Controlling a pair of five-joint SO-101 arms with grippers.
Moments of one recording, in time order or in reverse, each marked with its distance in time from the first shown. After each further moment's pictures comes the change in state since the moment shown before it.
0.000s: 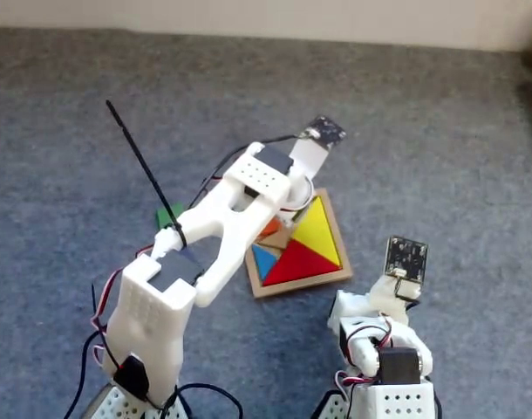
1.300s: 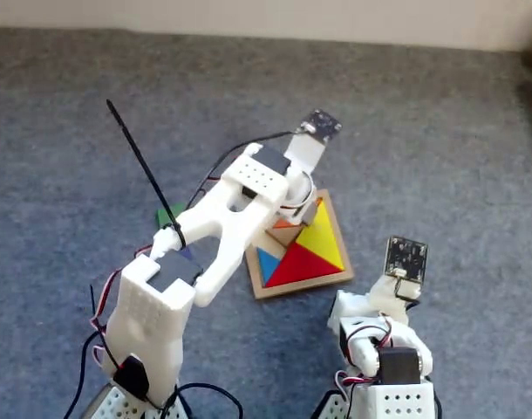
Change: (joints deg) left arm 0.5 1.4 1.4 -7.0 3.1; right arm 0.0 0.0 0.0 0.0 0.0
